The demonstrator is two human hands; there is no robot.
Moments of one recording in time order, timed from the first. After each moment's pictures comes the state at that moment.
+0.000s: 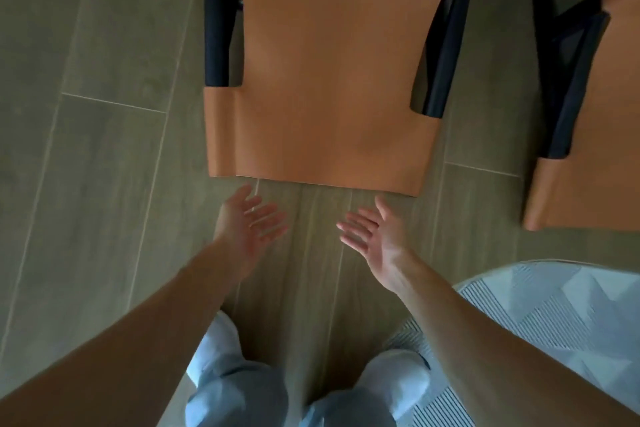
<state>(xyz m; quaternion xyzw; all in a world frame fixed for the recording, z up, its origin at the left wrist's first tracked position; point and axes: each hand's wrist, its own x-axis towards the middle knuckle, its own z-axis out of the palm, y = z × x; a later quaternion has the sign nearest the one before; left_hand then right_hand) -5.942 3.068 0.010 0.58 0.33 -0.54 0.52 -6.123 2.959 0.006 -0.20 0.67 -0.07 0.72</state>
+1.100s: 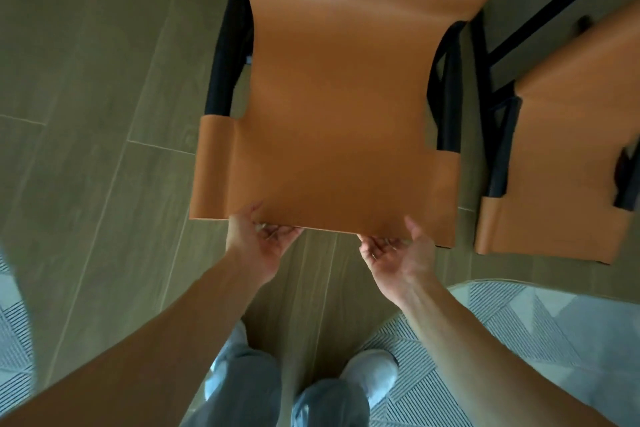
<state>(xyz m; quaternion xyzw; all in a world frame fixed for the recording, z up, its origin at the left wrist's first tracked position) -5.943 3.045 0.177 0.47 0.41 -0.49 0.60 -6.114 2.941 0.193 0.01 0.66 -0.22 0.72</state>
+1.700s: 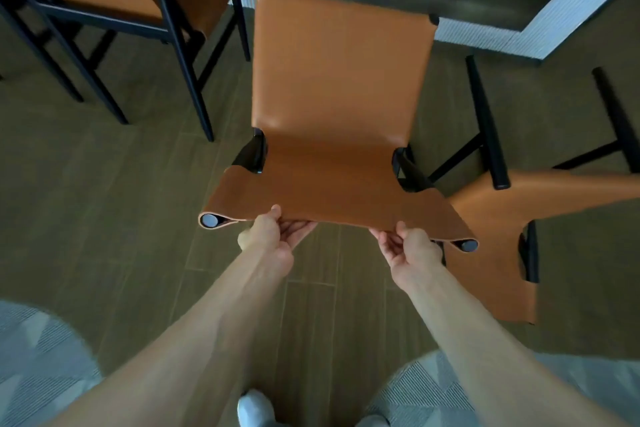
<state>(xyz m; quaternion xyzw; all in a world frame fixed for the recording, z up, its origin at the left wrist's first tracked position) -5.823 2.920 0.565 0.51 0.34 -0.46 0.64 -5.992 2.833 0.573 -0.08 0.67 -0.32 0.67</state>
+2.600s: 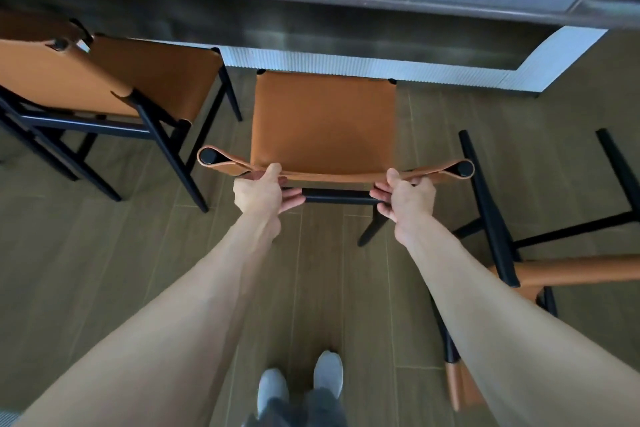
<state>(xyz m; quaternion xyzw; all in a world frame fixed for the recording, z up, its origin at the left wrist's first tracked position) -5.672 2.651 0.621 0.68 0.09 -0.38 0.62 -5.849 2.557 0.638 -0.33 0.65 -0.32 0.61</state>
